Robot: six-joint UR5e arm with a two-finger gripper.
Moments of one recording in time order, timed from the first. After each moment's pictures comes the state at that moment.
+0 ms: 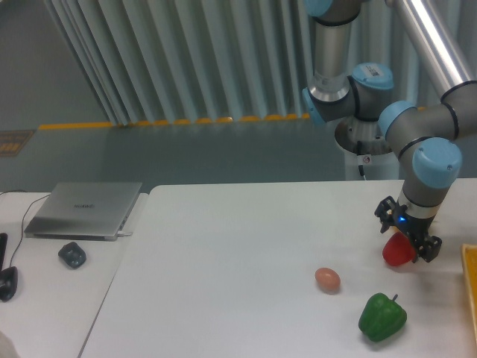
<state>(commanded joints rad) 2.47 -1.89 -1.70 -1.30 1.47 1.18</state>
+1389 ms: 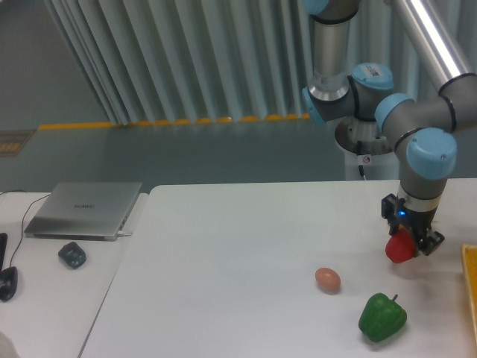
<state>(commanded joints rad) 2.46 -1.85 -1.56 -1.38 1.53 1.19</state>
